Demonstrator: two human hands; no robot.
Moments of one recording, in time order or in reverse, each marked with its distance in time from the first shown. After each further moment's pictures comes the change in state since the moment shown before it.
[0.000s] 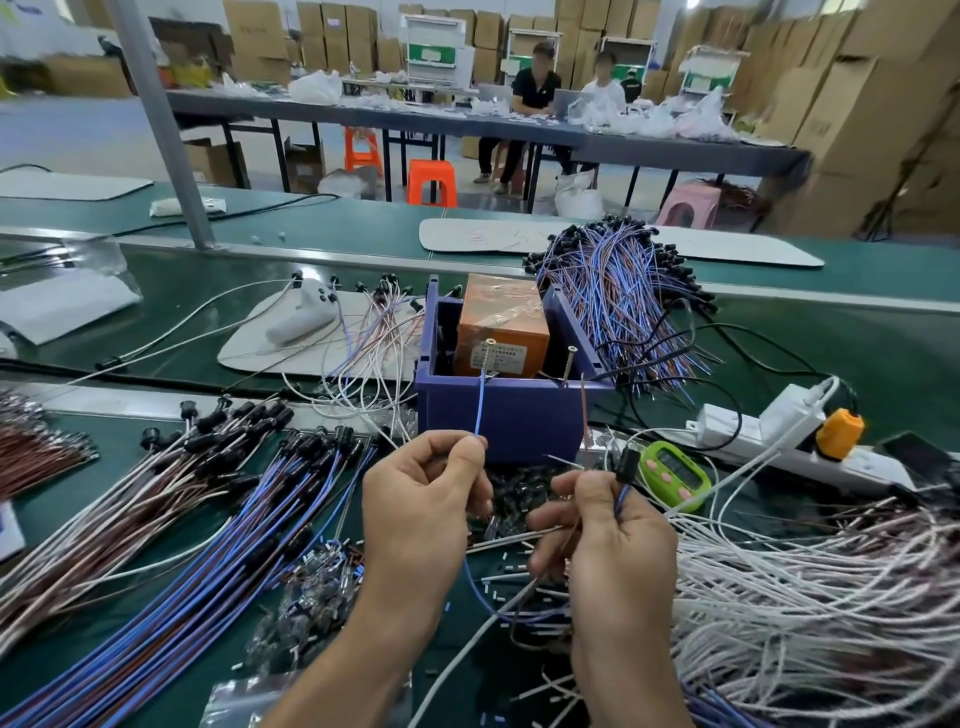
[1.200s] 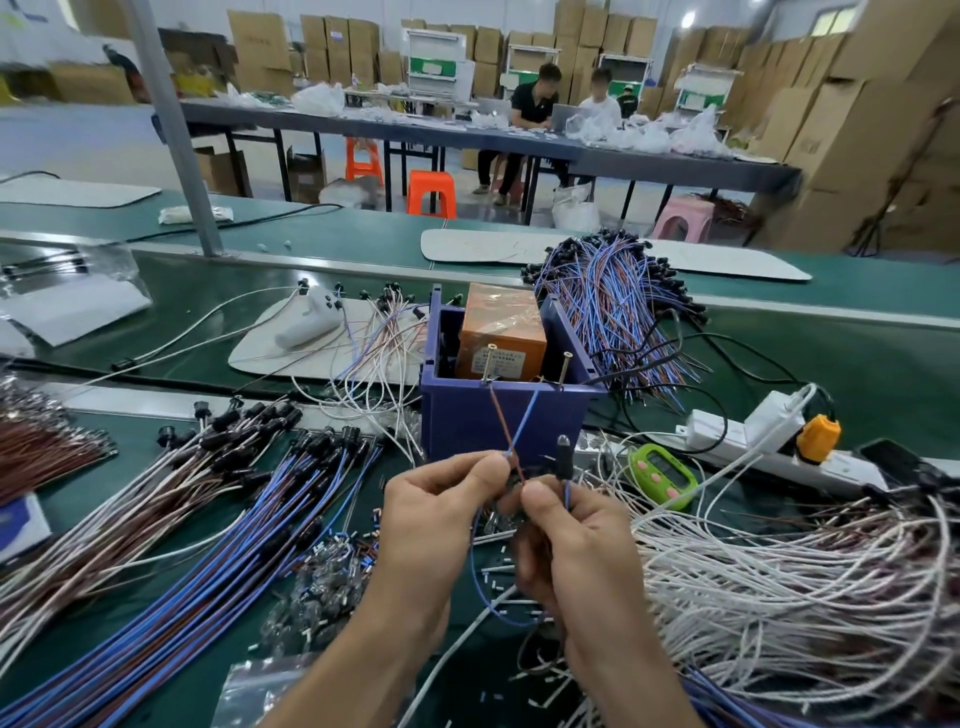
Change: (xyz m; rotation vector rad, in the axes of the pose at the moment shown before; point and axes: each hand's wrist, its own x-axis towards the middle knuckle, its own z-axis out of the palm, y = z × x) left_hand -0.018 0.016 0.000 -0.129 -0.104 -0.171; right_hand -0.011 -0.013 -0.004 0.009 -0.358 0.090
